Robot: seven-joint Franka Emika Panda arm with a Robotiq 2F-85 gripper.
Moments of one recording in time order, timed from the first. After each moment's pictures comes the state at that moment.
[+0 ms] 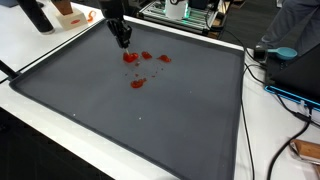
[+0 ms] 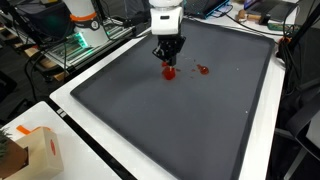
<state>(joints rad) -0.04 0.24 -0.03 -2.22 0.15 2.47 0.08</state>
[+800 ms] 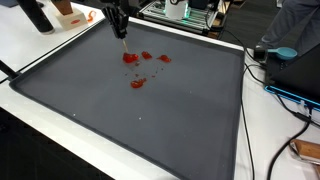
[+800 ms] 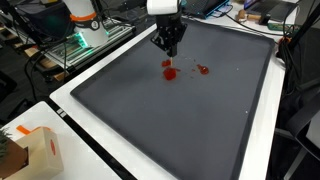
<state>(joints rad) -0.04 0.14 -0.03 -2.22 0.14 2.40 0.10</state>
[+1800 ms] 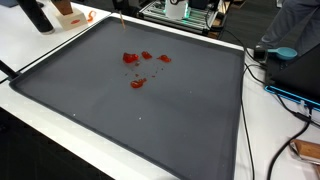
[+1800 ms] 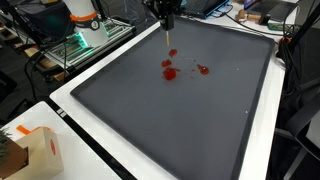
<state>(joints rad) -0.04 -0.05 -0.03 -2.21 0.06 2.21 0.20</state>
